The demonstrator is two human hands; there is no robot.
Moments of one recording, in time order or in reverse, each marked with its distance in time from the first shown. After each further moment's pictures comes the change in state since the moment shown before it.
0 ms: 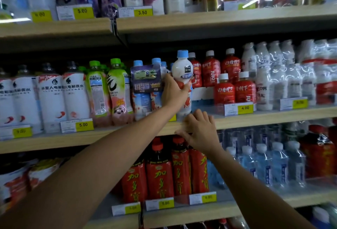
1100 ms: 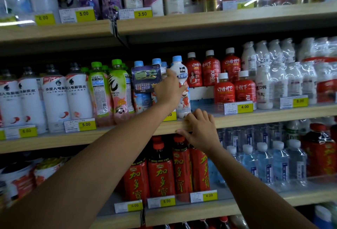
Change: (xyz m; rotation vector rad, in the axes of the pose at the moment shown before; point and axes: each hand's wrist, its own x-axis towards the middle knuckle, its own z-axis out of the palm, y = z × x) left_hand 0.009 0.004 -0.011 0.711 0.050 0.174; right_hand -0.003 0.000 -0.001 0.015 -0.045 0.034
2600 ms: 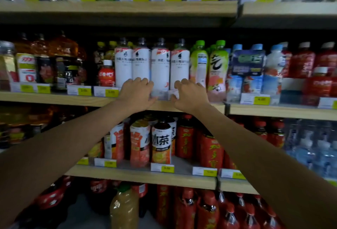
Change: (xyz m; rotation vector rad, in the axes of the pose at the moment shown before) left_hand -0.092 -0.359 -0.187 0.534 -0.271 0.310; right_hand 0.077 -0.323 0.022 -0.080 -0.285 -0.196
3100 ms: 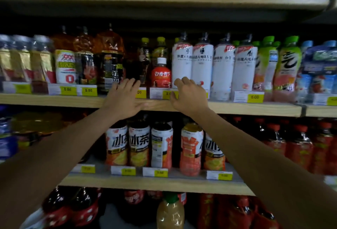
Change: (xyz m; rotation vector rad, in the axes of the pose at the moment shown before) left_hand -0.077 -0.241 0.123 -0.007 -0.076 -0.079; right_hand 0.096 -0.201 0.083 0.009 0.110 0.031
